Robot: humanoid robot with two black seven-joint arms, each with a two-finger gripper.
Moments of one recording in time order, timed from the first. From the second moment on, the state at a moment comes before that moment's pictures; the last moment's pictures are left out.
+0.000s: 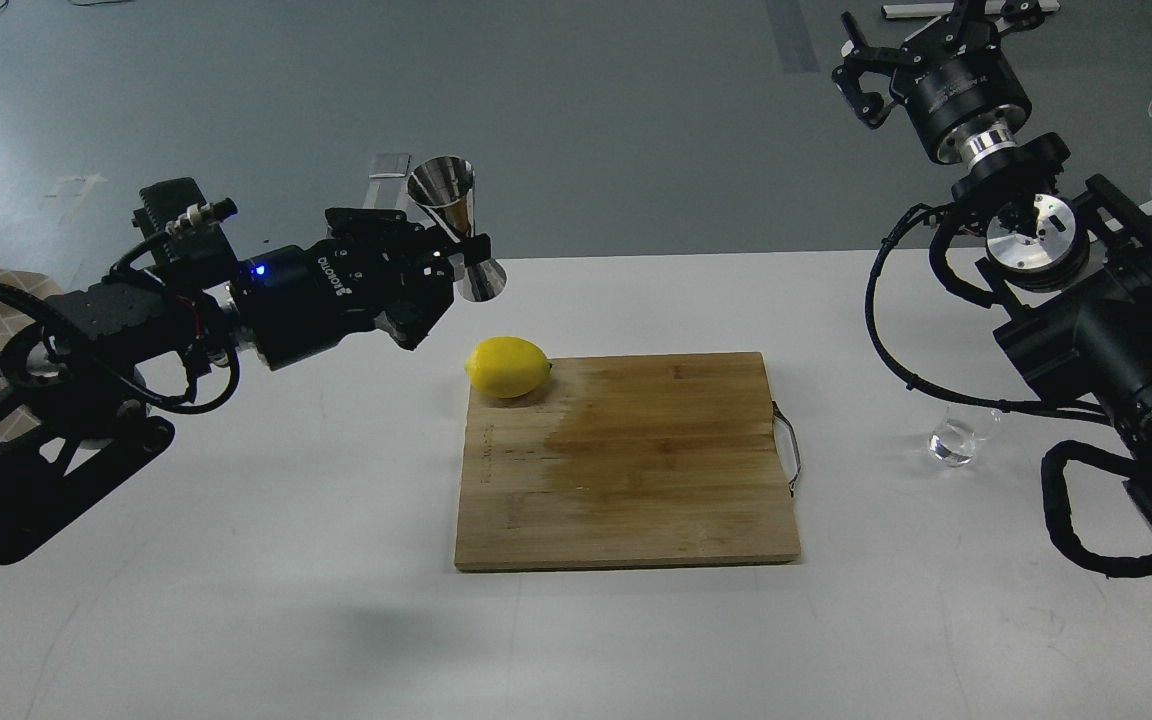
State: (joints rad) left arm -0.73 0.76 -0.61 -1.45 1.98 0.09 -0.49; right arm 0.99 -0.12 1.14 0.39 -0.08 0.49 0.17
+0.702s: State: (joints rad) left arm -0.62 0.78 -0.61 -1.55 2.07 0.09 -0.49; right arm 0.99 -0.12 1.14 0.39 -0.08 0.49 0.17
